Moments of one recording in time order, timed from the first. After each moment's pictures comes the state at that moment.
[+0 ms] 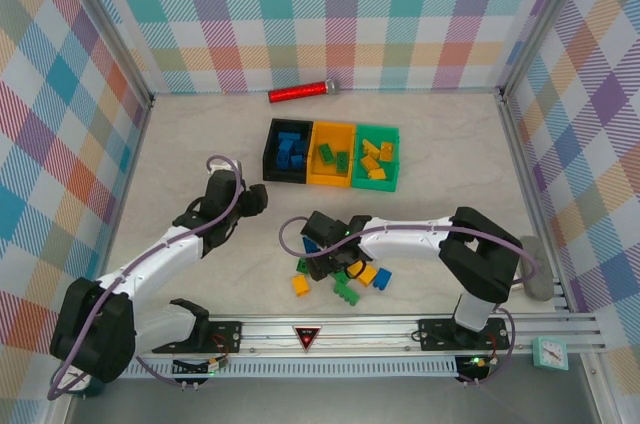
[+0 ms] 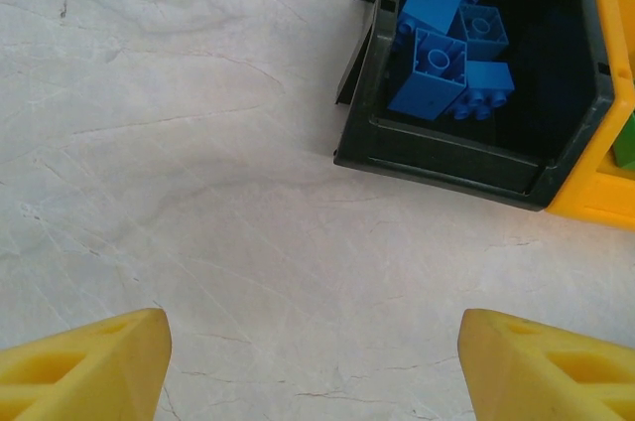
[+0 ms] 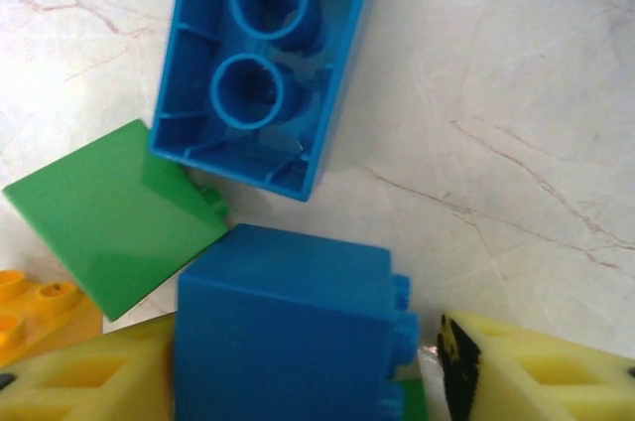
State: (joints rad) left arm -0.38 1.15 0.61 -0.16 -0.20 -0.45; right arm 1.09 1.72 0.99 -0.52 0.02 0.55
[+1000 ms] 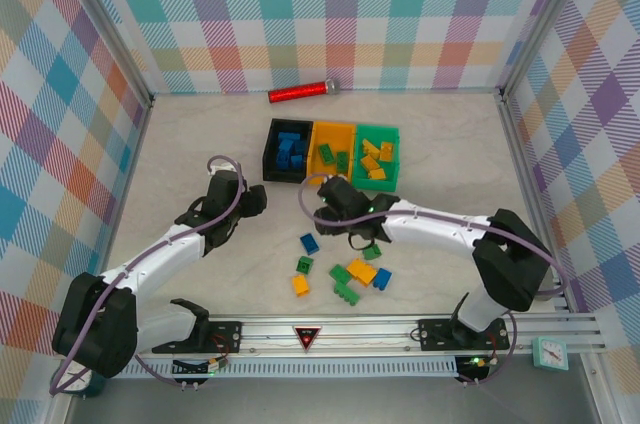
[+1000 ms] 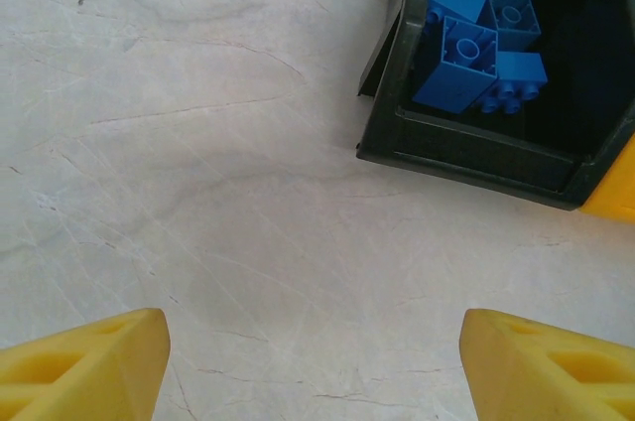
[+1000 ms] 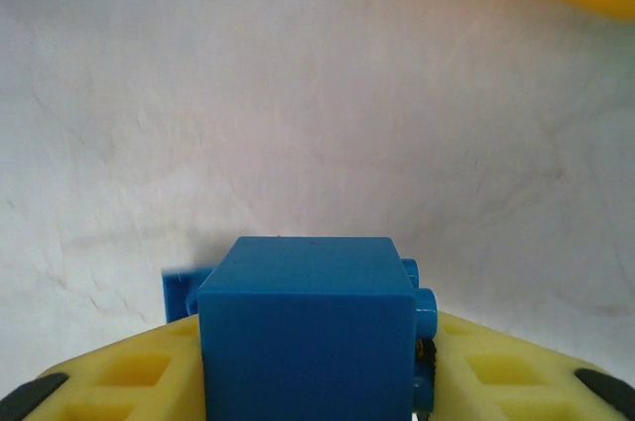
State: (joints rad) left arm -0.38 1.17 0.61 -0.16 -0.23 -0.45; right arm 0.91 1.58 1.03 -0.39 0.12 0.57
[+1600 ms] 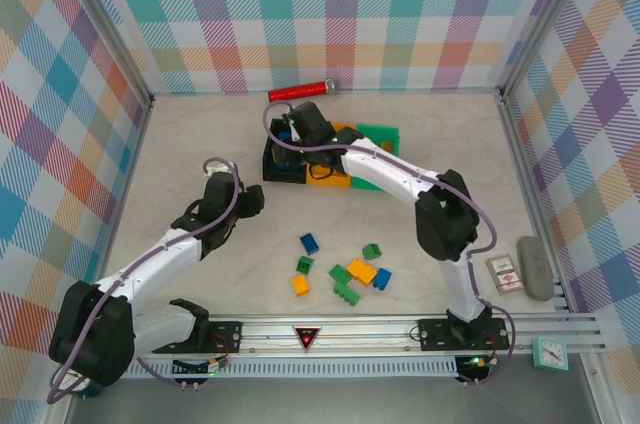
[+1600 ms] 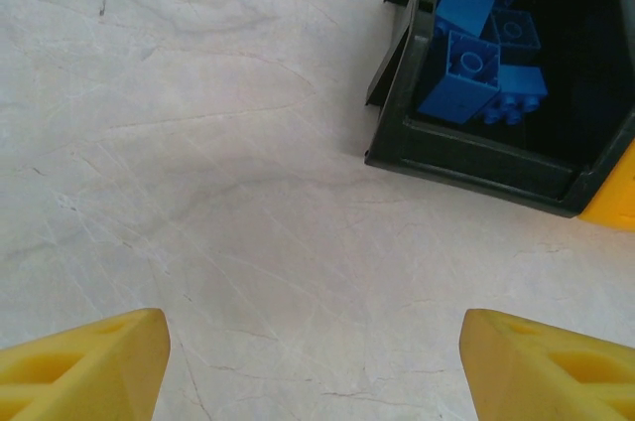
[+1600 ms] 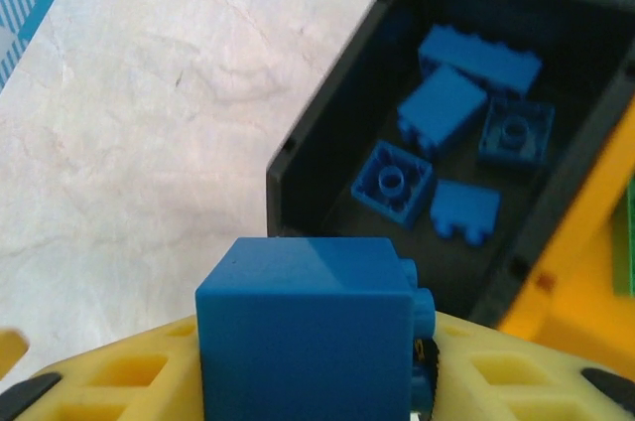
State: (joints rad) left arm -0.38 1.13 0.59 -0.16 -0.24 -0.45; right arm 0.78 2.09 1.85 -0.51 -0.02 0.40
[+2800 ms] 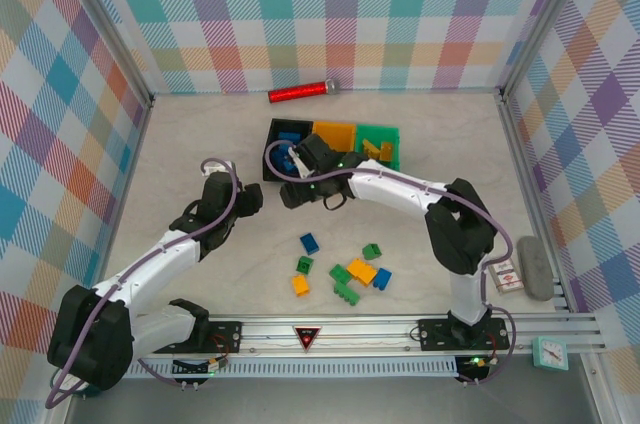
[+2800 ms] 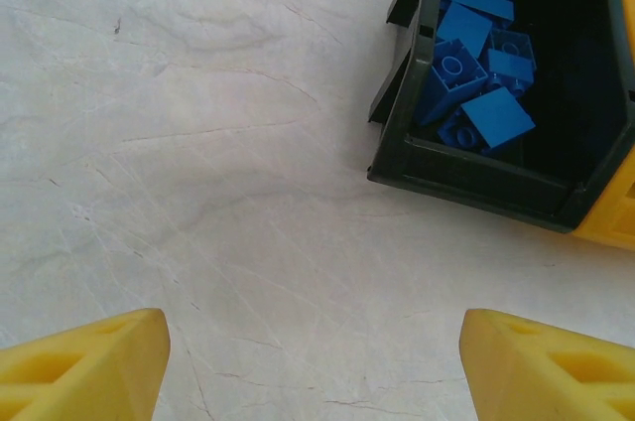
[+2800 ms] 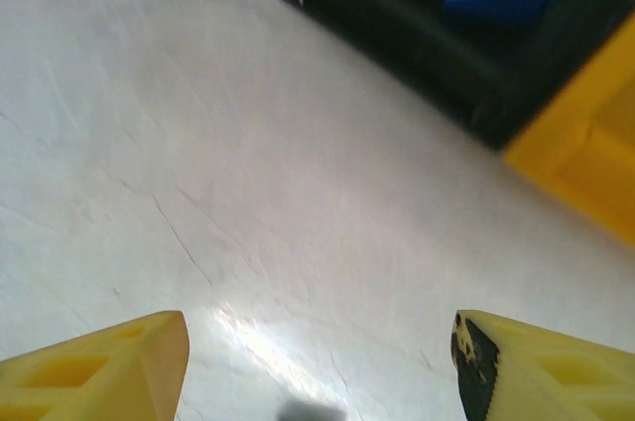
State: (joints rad) left arm -0.38 1.11 0.59 -0.16 -0.26 -0.46; right arm 0.84 1.91 1.47 -0.54 -0.09 0.32
